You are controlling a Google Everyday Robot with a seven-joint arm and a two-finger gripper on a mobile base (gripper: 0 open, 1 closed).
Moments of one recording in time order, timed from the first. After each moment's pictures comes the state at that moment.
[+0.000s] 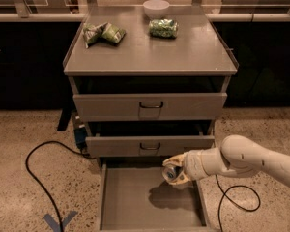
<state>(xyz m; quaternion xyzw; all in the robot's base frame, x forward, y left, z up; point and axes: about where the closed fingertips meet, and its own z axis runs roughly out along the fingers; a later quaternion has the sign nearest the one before) 0.511 -0.101 0.532 -0.79 0.44 0.10 0.41</state>
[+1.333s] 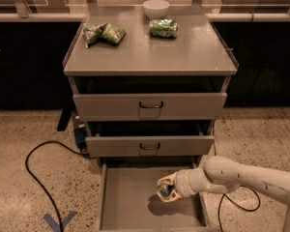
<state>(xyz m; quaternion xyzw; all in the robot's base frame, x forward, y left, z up) 0.496 -0.087 0.399 -0.79 0.47 0.13 0.37</state>
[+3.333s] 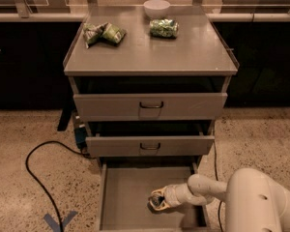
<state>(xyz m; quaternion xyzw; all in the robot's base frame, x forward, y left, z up) 0.535 -0.066 0.182 -0.77 0.49 0.16 0.37</state>
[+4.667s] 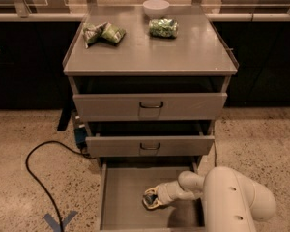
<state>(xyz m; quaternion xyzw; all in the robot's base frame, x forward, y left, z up) 0.556 -0.035 0.140 -0.77 0.50 0.19 0.35</state>
